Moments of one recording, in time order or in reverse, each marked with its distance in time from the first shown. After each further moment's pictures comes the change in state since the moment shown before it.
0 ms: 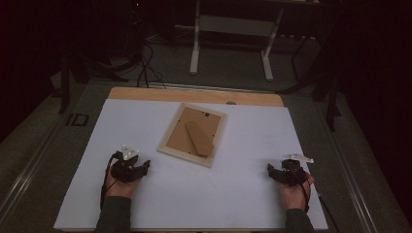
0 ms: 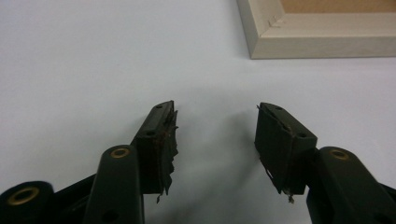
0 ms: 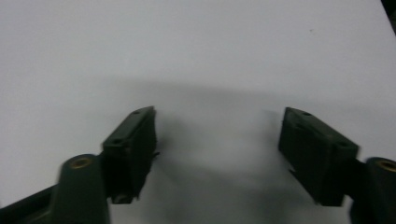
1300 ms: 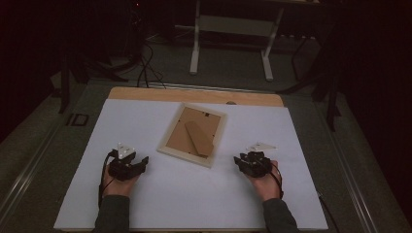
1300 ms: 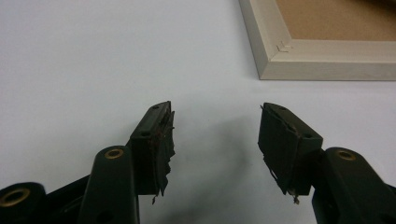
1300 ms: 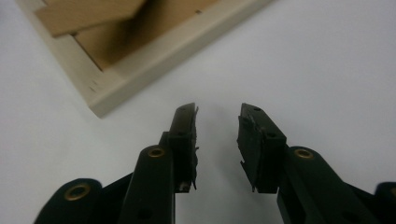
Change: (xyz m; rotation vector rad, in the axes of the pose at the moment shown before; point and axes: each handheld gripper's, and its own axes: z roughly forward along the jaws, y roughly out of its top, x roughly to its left) left arm 0.007 0.002 -0.003 -0.061 0.010 -0.029; right arm 0.103 0.044 0.000 -0.050 0.343 -0.260
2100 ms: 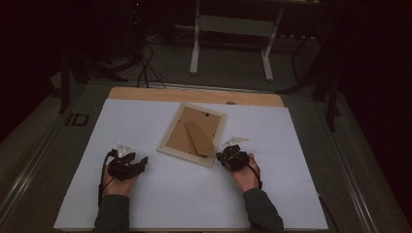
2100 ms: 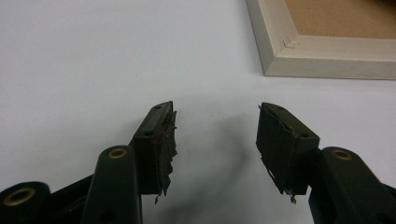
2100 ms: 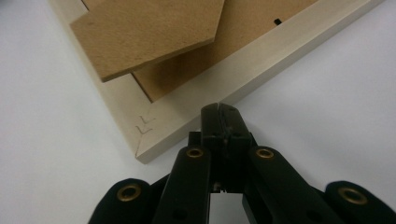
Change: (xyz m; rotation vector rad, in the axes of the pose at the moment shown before) left arm 0.001 0.001 0.001 0.032 0.006 -0.019; right arm 0.033 0.023 0.050 0.081 0.075 -0.061
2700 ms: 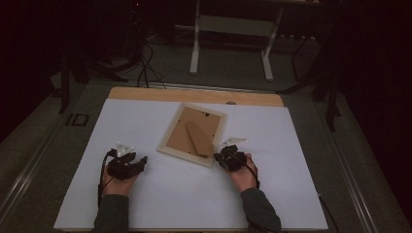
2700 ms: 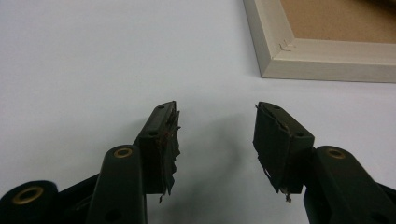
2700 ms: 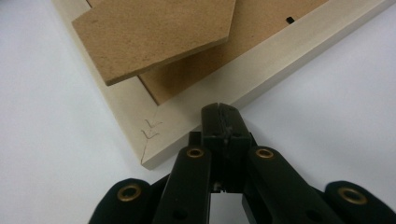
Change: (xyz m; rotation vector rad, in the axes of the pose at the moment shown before) left arm 0.000 0.001 -0.002 -0.004 -0.008 -0.004; right arm 0.004 0.000 0.005 0.000 0.013 -0.001
